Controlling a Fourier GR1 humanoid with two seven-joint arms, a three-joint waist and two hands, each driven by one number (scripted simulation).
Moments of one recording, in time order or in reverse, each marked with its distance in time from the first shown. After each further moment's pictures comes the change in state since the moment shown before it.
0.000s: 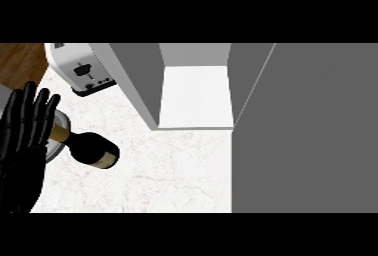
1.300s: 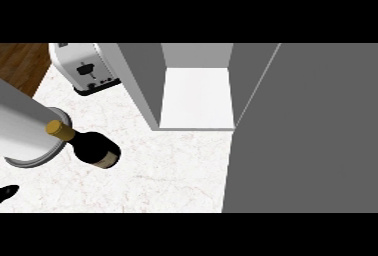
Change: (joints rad) left arm 0.223 0.516 0.158 -0.090 1.257 -0.681 0.158; right arm 0.160 -0.019 0.135 -0.325 -0.208 0.104 0.344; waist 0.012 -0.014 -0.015
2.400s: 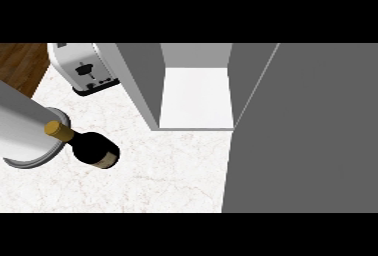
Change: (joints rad) left arm 0.016 -0.040 0.177 -0.057 0.160 0.165 0.220; right arm -0.169 0.015 -0.003 -0.033 0.032 -0.069 0.198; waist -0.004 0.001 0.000
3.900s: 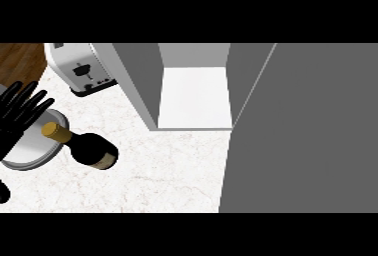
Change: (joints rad) left arm -0.439 -0.187 0.038 0.841 -0.694 -0.270 -0.206; right arm -0.058 0.036 0.017 -0.004 0.024 0.000 0.055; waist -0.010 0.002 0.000
